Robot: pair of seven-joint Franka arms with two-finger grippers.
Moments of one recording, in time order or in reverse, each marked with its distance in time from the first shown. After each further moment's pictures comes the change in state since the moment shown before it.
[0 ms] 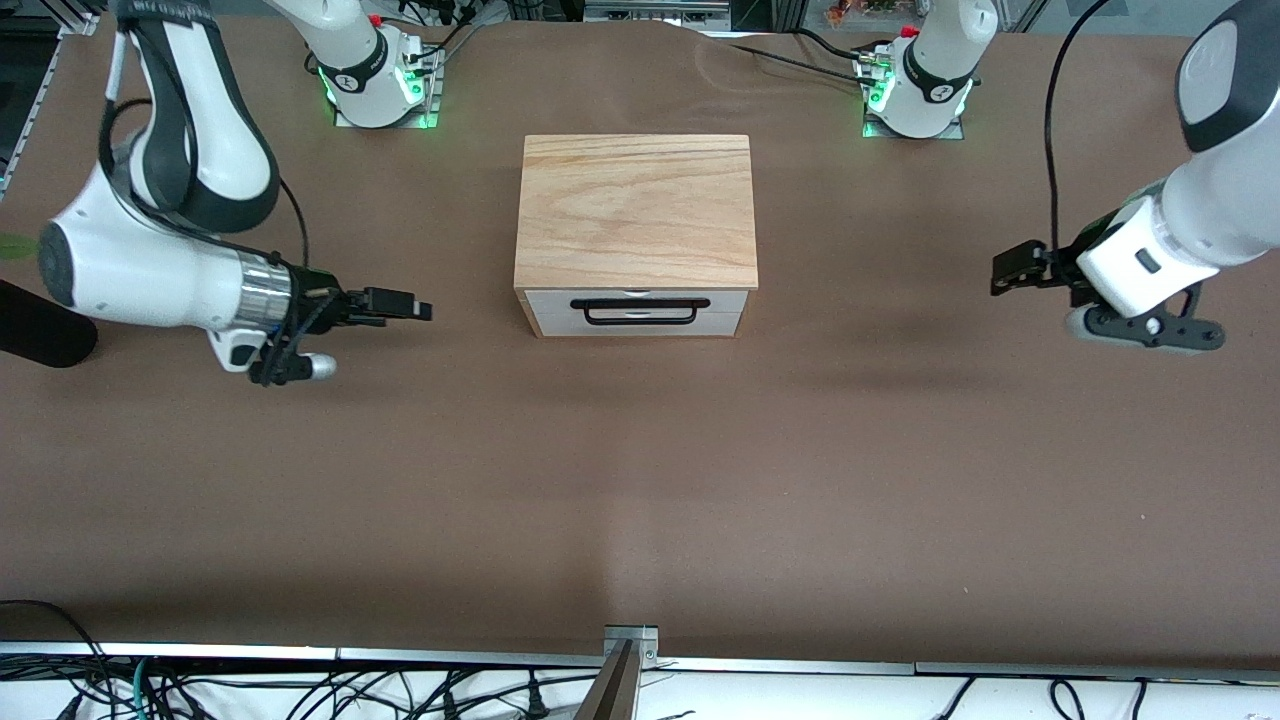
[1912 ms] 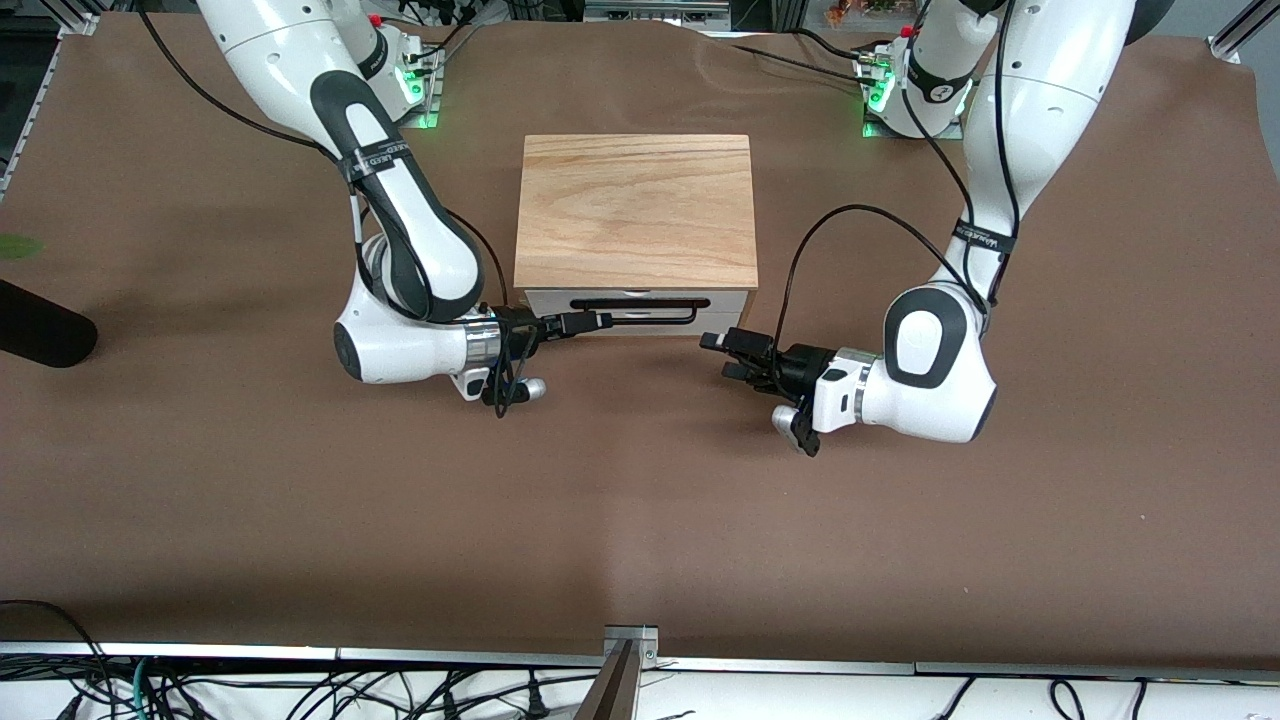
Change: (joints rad) left arm -0.158 0.531 -0.051 -0.014 -1.057 0.240 0.698; right arm 0.247 0.335 0.037 0.130 0.373 0.131 -0.105
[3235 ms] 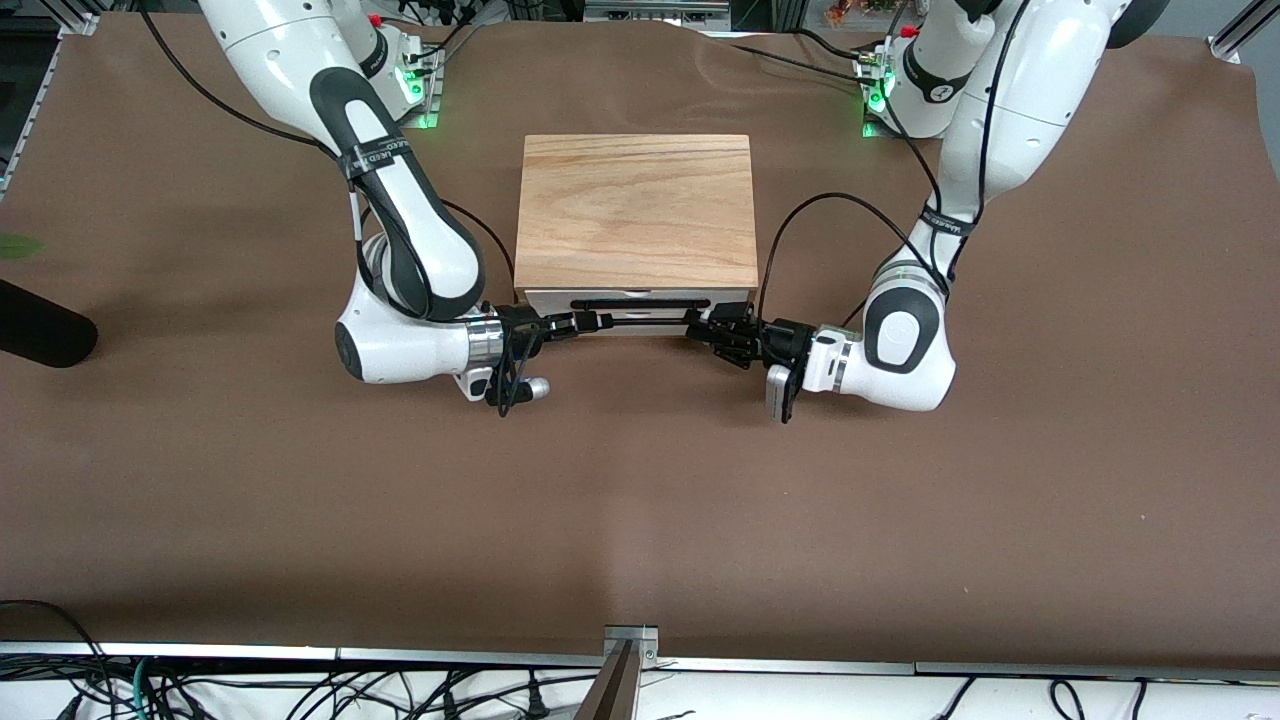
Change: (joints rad) left arm -0.018 0.004 -0.005 -0.168 -0.213 -0.040 0.354; right arm 0.002 -0.001 -0.001 0.014 0.013 -0.007 -0.011
